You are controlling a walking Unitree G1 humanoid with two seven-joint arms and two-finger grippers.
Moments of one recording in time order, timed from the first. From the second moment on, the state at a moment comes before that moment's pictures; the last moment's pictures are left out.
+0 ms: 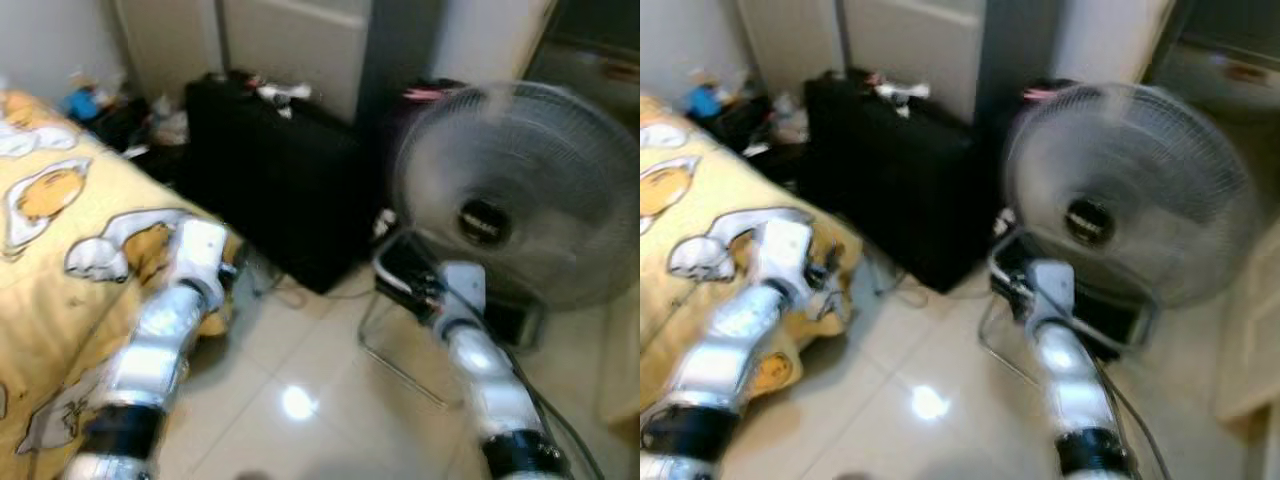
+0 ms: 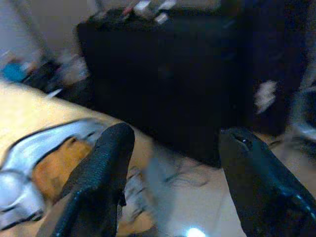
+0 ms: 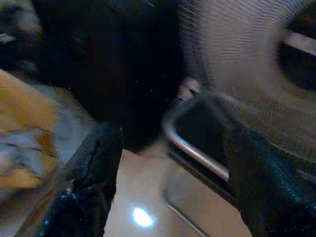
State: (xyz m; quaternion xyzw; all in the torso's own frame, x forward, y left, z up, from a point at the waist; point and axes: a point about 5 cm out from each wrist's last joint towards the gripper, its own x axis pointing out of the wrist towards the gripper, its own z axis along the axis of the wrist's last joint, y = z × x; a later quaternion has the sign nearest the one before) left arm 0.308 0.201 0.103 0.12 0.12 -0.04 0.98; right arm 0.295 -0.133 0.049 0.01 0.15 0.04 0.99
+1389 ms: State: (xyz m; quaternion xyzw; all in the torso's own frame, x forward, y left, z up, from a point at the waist) left arm 0.312 0.181 0.104 0.11 0.10 -0.07 0.99; right arm 0.296 -0.151 0.029 0.00 0.18 0.04 0.98
